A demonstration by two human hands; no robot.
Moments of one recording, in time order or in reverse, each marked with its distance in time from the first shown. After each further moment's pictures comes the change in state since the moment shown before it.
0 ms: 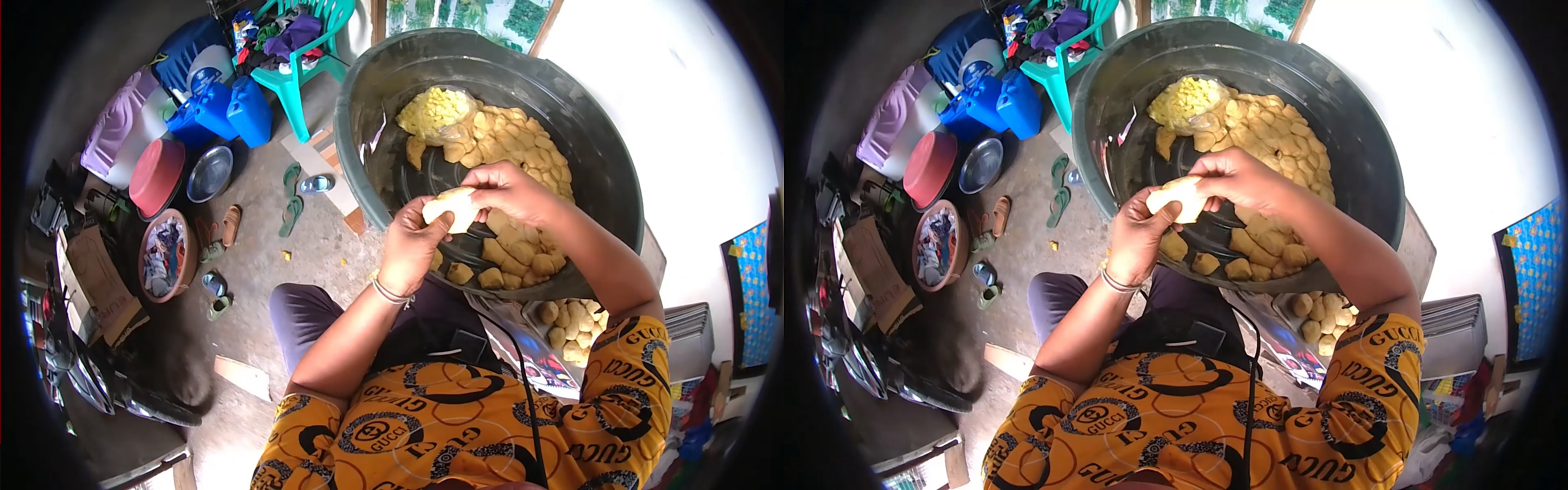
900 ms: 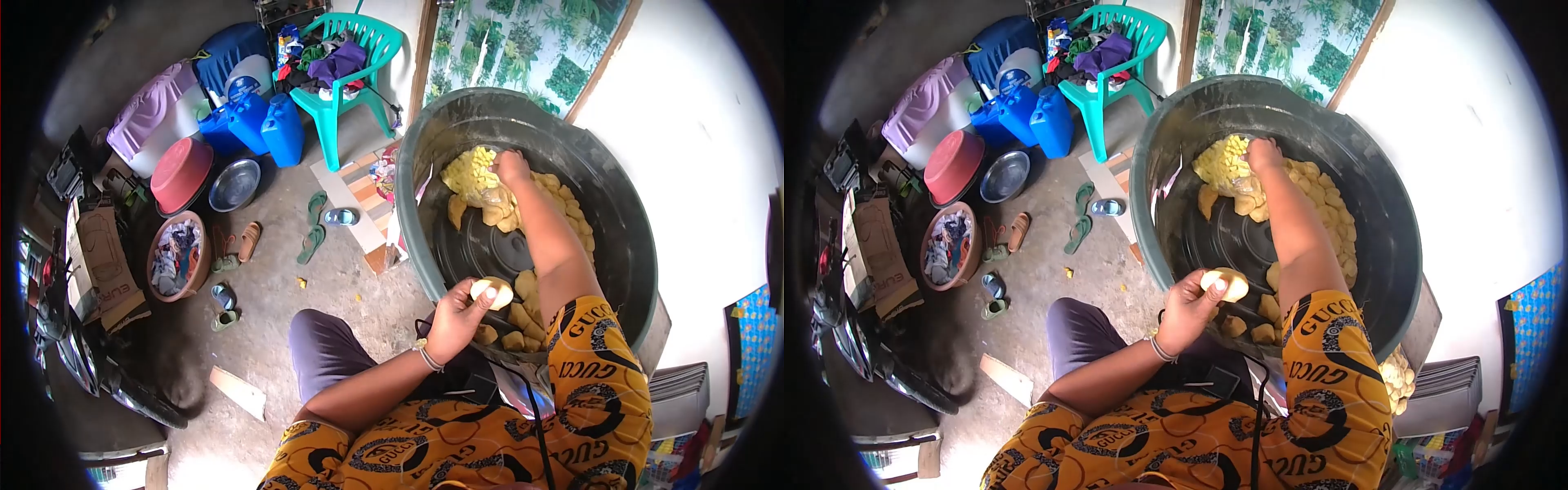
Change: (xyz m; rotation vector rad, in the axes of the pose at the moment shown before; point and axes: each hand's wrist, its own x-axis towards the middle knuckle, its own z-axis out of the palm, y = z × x) left_hand -0.006 -0.013 -0.009 0.187 0.020 0.114; right_hand 0.214 0.063 -0.143 -1.158 0.812 0.162
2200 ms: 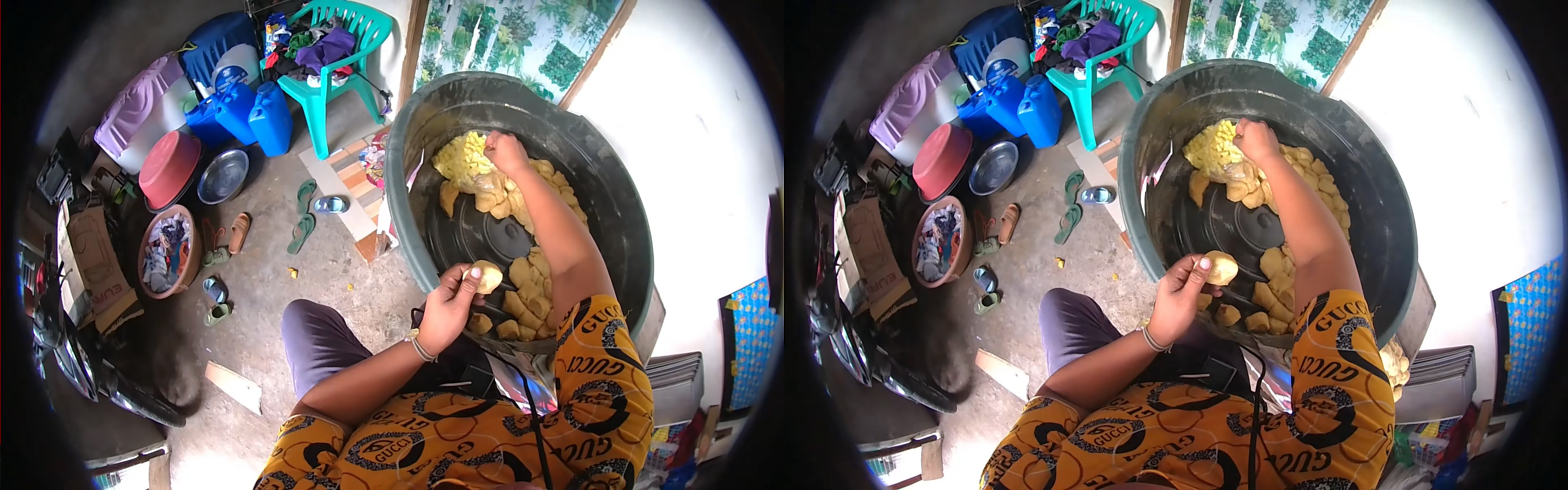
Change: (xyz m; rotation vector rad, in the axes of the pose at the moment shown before) left_hand 0.002 0.002 -0.004 -0.067 0.020 -0.161; right_hand -0.005 0.000 -0.014 0.155 0.043 -0.104
